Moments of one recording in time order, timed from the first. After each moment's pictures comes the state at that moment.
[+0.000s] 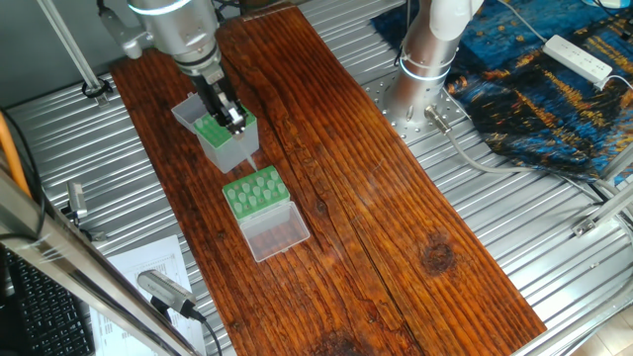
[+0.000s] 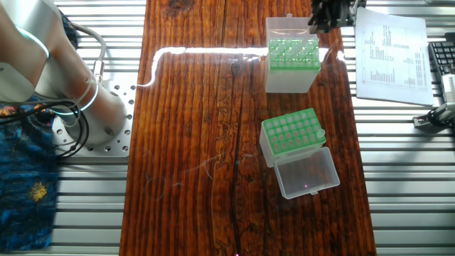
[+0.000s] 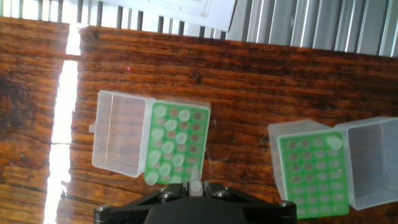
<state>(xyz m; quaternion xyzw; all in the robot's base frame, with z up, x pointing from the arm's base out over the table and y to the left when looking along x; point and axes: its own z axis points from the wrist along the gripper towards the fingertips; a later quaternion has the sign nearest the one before) 0.521 0.072 0.288 0.08 -0.99 -0.05 0.06</state>
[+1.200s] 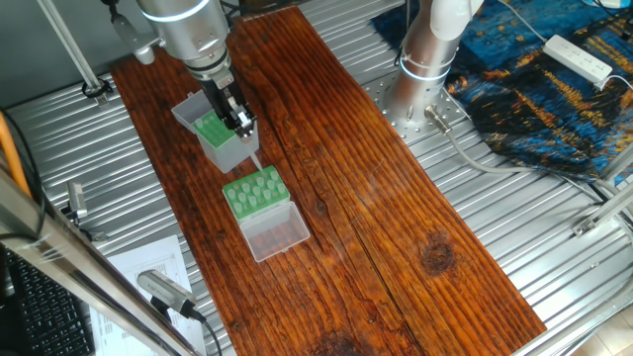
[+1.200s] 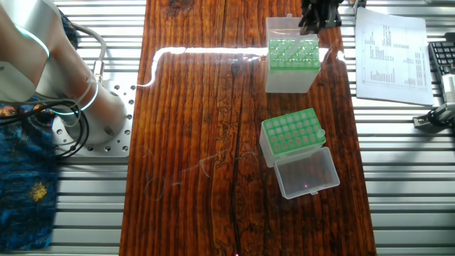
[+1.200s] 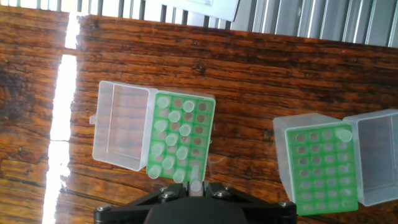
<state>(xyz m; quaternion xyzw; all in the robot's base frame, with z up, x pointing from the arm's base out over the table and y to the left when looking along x) 0.512 0.079 0.279 0.07 -0.99 -0.05 0.06</state>
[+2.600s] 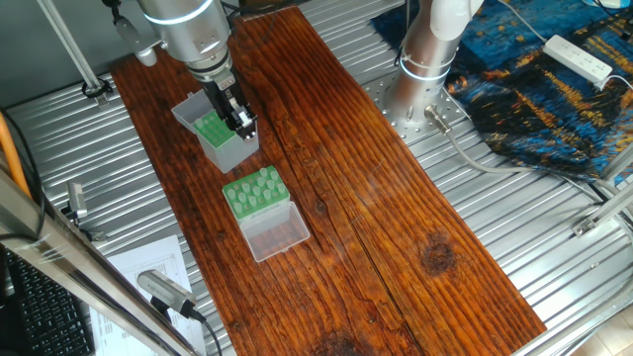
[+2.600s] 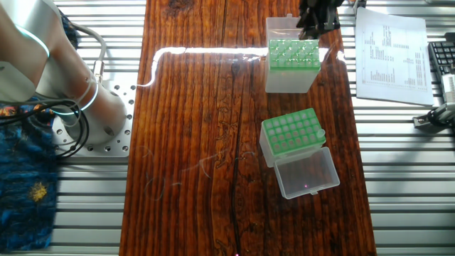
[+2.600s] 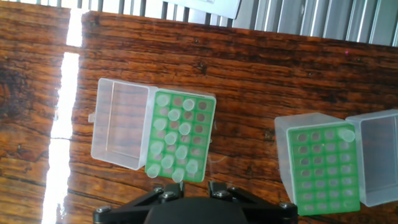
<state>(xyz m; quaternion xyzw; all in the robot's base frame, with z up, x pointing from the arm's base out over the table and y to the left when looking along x) 0.509 0.068 0.271 0.07 -1.00 -0.03 0.06</state>
